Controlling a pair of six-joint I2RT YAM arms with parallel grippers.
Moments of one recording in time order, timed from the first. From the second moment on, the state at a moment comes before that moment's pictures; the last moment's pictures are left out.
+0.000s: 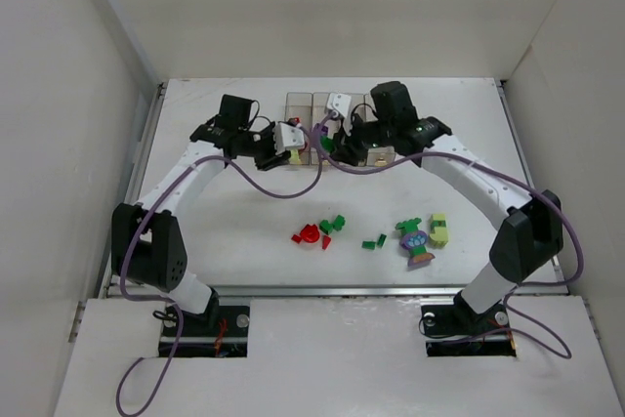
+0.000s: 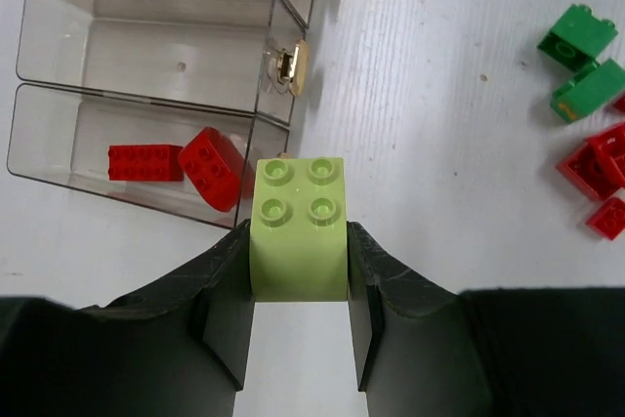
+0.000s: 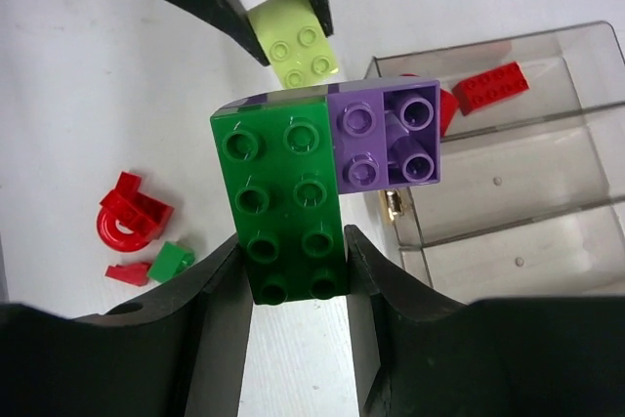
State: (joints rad) left arm -0.29 1.54 1.25 -0.60 0.69 1.05; right arm 0.56 1.62 1.45 -0.45 -0.60 -0.51
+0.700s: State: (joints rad) left arm -0.51 1.98 1.46 -0.10 0.24 0.49; right arm 0.33 1.55 1.34 -0.22 -0.28 -0.18
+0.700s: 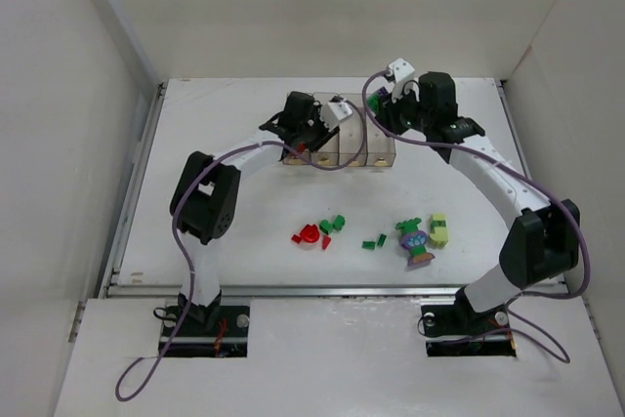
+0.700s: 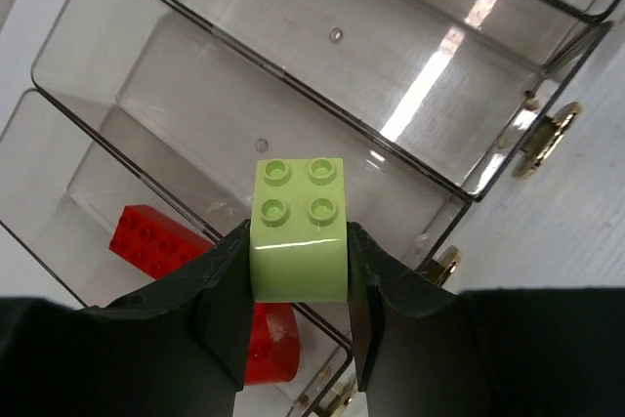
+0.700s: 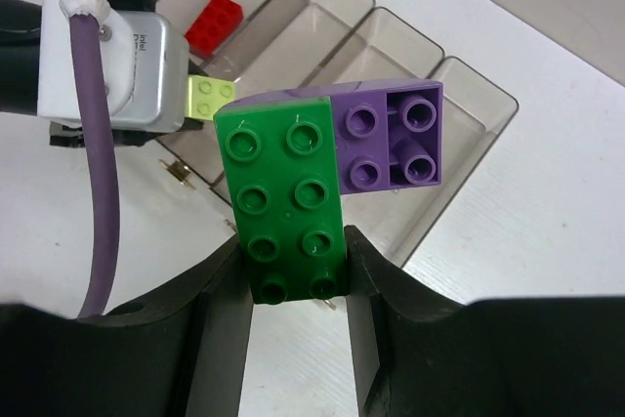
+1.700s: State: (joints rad) left arm -0.48 1.41 1.13 0.00 0.49 1.18; right arm 0.37 1.55 1.43 -0.54 -0.86 -0.56
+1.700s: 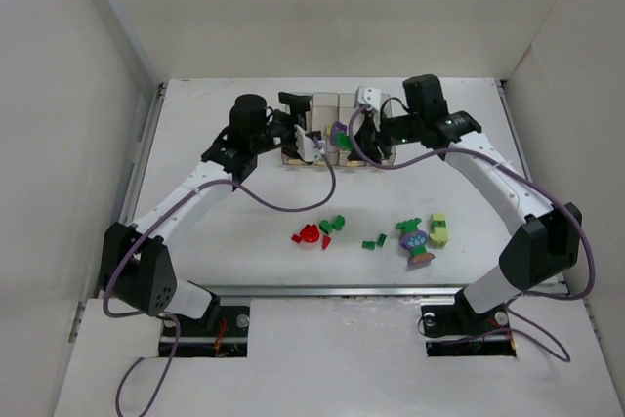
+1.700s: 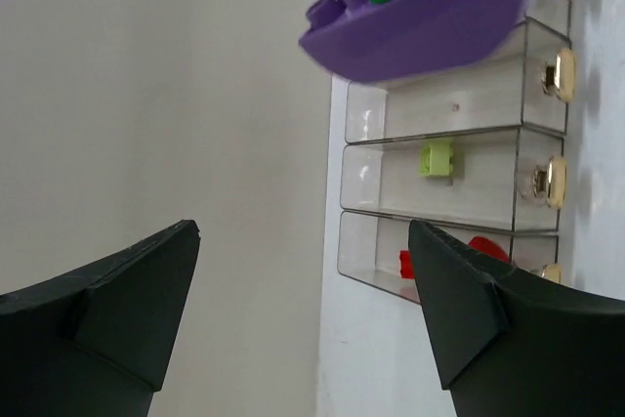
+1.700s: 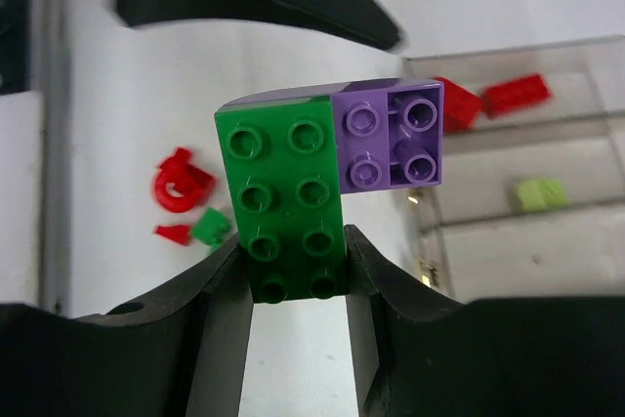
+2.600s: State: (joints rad) left arm -0.50 1.23 0.99 -0.24 0.69 1.86; right arm 0.56 1.64 1.58 -0.85 -0.83 -0.72
